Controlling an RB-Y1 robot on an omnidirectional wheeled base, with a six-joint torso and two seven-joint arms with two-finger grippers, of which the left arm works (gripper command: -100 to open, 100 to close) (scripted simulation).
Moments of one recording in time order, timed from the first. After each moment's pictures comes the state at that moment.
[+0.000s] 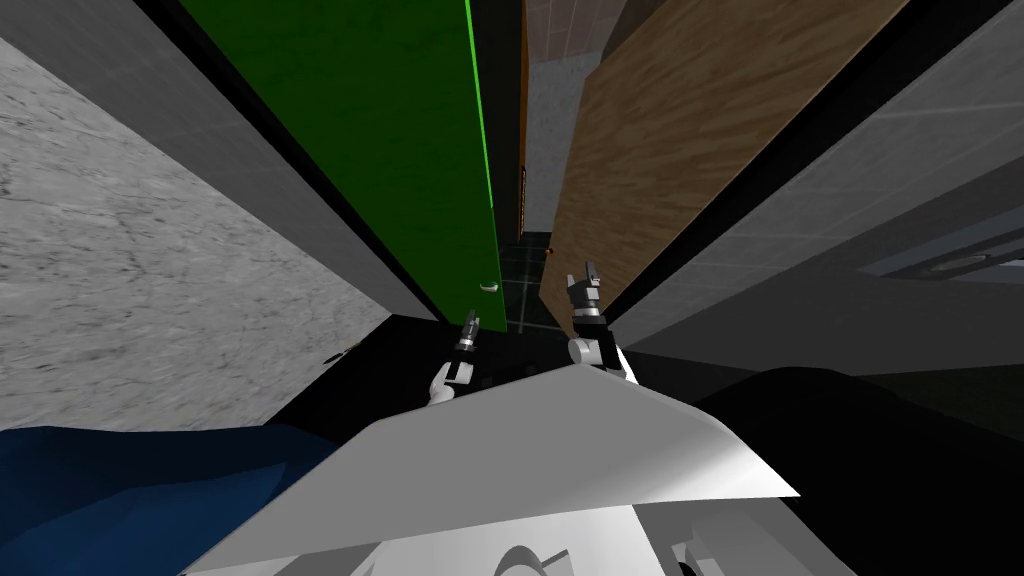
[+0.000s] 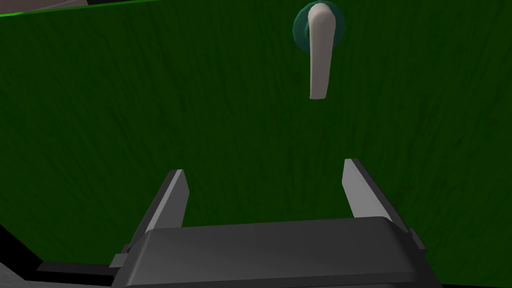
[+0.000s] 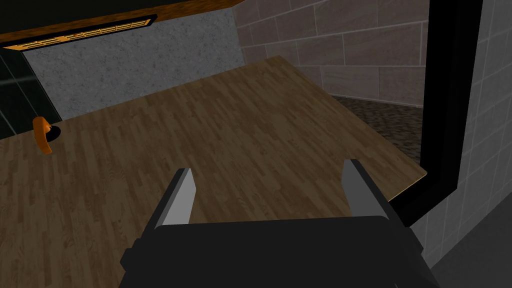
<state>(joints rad) -0.04 0.09 -0.21 -0.94 -0.10 -0.74 0.15</state>
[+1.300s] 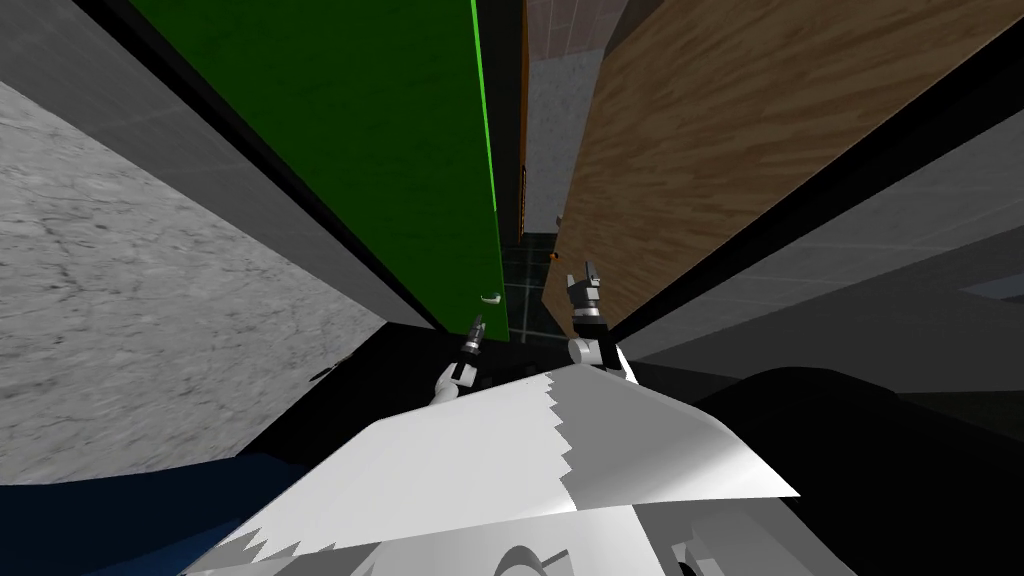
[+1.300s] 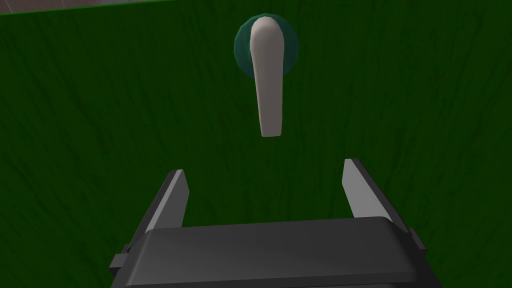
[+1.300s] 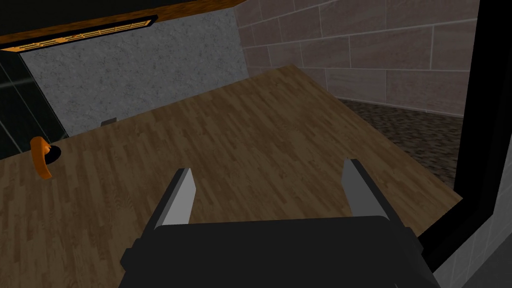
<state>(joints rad) -0.14 0.07 -0.25 -0.69 -0.10 -0.79 0.17</state>
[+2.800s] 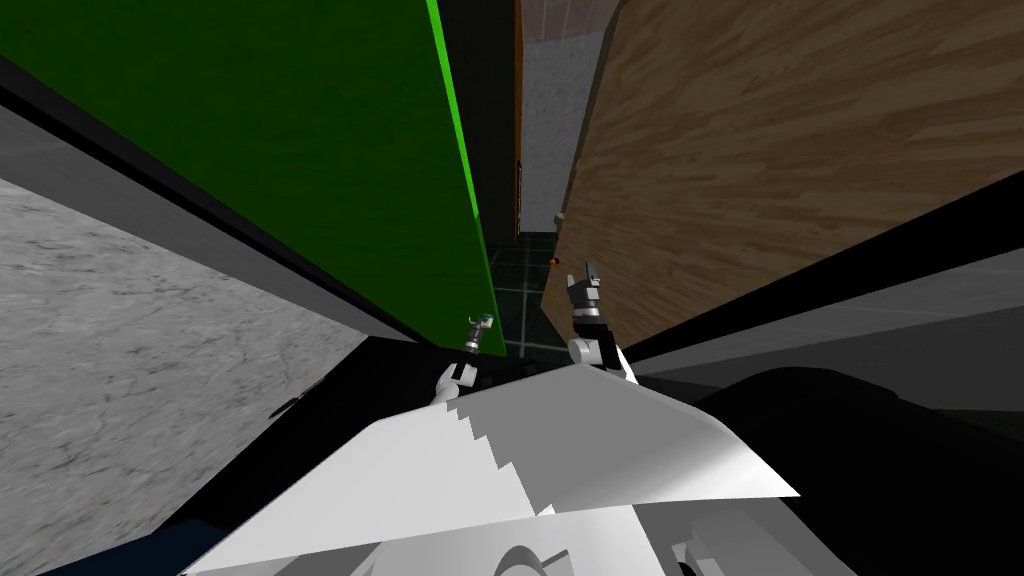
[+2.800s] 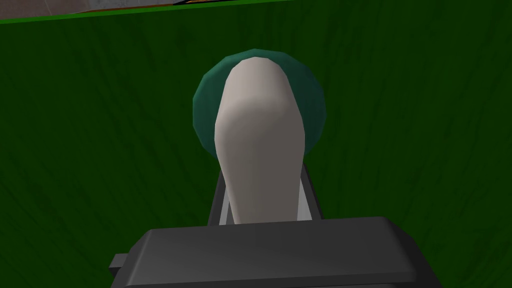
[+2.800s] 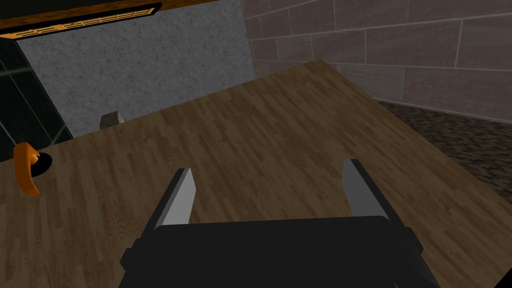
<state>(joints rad) -0.15 0.05 -0.23 -0.66 -0.09 -0.80 0.15</state>
